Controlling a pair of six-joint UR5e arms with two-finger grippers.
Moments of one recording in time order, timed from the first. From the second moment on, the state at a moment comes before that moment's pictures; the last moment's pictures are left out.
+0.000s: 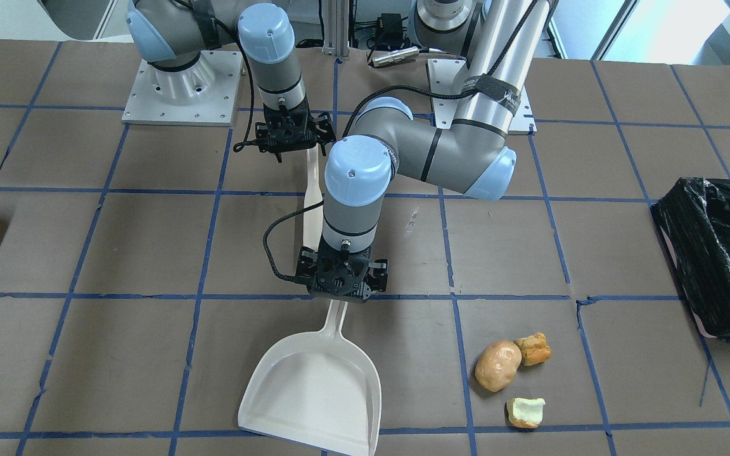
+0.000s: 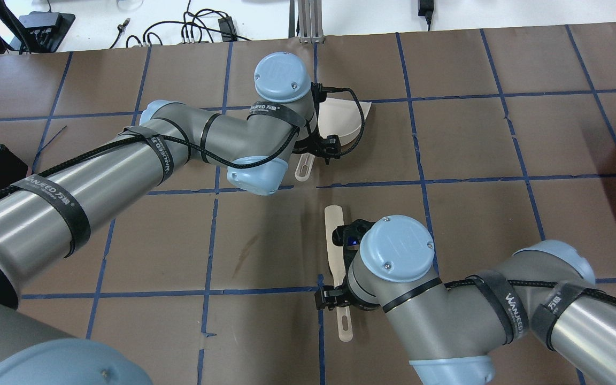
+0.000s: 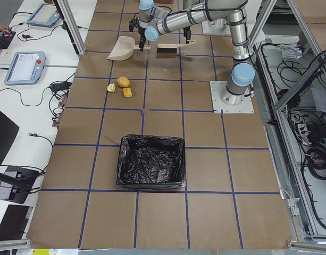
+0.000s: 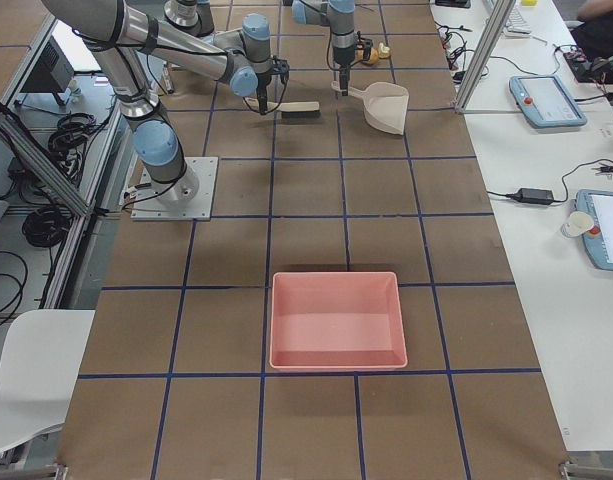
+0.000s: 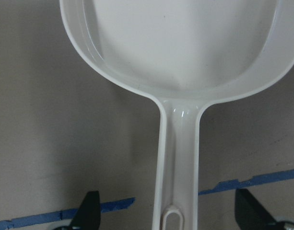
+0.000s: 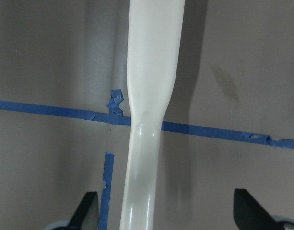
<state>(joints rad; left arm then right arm) -1.93 -2.06 -1.66 -0.84 1.55 -0.21 2.01 -1.63 2.33 -2.29 -1.45 0.32</state>
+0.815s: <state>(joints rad) -1.93 -2.06 -1.68 -0.84 1.56 -0.20 2.06 -1.62 2.36 -2.37 -1.46 0.35</state>
